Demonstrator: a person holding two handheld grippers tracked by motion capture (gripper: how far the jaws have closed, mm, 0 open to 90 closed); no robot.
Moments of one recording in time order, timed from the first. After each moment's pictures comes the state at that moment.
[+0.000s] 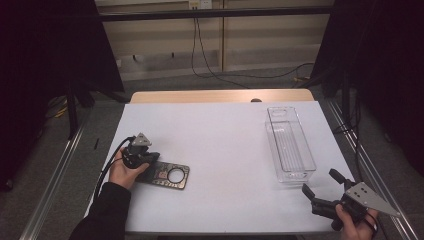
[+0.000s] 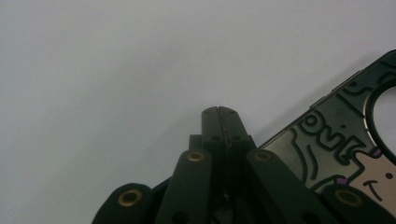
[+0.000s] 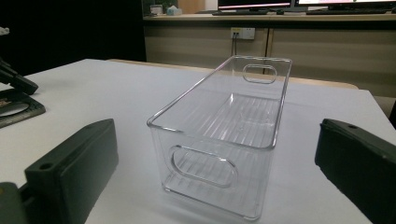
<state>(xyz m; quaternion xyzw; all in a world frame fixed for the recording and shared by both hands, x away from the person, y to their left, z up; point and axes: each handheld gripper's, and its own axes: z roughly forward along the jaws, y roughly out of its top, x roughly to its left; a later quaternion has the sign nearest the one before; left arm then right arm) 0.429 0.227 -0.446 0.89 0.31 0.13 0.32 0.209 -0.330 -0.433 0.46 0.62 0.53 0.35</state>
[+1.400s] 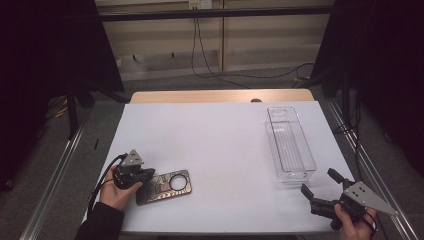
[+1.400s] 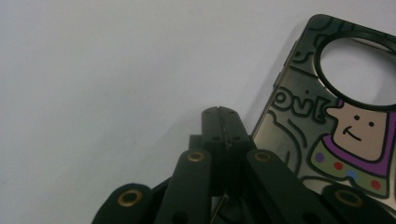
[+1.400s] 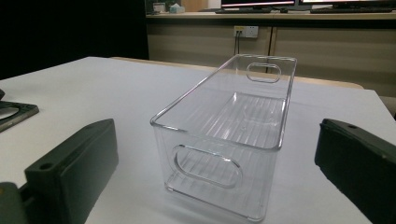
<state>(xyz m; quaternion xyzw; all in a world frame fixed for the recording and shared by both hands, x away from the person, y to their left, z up) 0.368 0.240 -0.443 0.89 0.31 0.12 0.33 0.211 -0.328 -0.433 0.46 0.63 0.53 0.34</state>
